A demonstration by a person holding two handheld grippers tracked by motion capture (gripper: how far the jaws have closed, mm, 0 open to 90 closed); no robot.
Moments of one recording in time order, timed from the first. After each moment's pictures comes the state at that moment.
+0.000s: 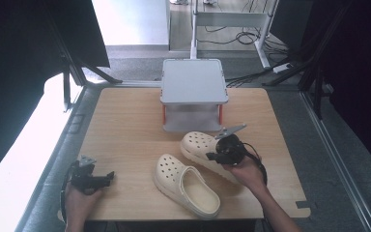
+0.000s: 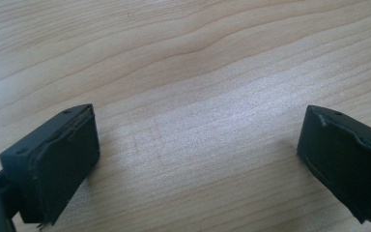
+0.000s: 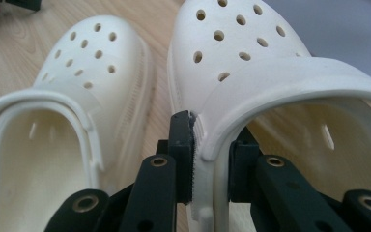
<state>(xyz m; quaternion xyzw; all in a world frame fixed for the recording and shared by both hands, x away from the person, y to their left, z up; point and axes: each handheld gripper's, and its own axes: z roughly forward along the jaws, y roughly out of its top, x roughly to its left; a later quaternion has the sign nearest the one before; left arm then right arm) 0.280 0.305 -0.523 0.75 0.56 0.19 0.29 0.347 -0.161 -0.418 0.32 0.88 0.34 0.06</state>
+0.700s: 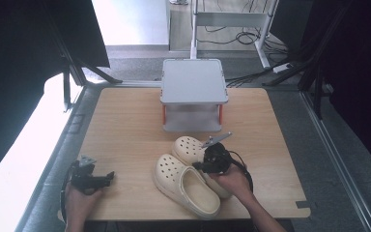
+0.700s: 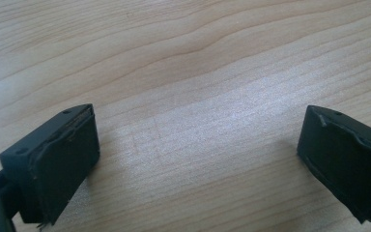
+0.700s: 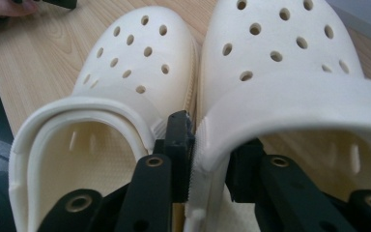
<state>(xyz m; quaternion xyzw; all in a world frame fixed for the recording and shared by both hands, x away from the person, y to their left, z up) 0.280 0.305 -0.523 0.75 0.56 0.19 0.29 0.333 -0.134 -0.441 0.32 0.88 0.36 0.02</state>
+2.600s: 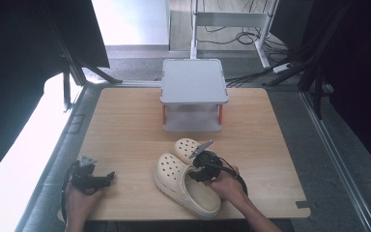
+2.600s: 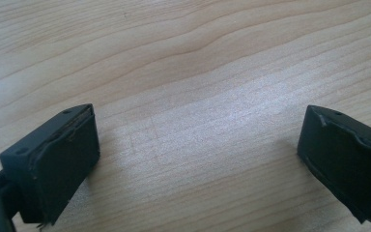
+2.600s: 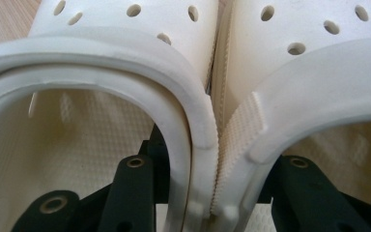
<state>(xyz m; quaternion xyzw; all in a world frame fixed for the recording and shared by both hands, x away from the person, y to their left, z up) 0.279 0.304 -0.523 0.76 0.55 0.19 0.29 0.324 -0.105 -0.459 0.28 0.92 0.26 0.05</state>
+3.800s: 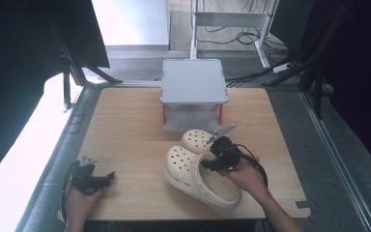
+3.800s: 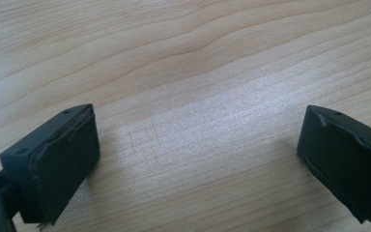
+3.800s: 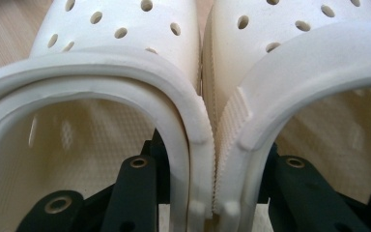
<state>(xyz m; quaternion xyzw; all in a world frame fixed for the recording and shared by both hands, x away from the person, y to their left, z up) 0.280 0.304 -0.523 0.75 0.55 0.19 0.29 0.326 -0.146 -0.388 0.31 0.91 0.29 0.05</state>
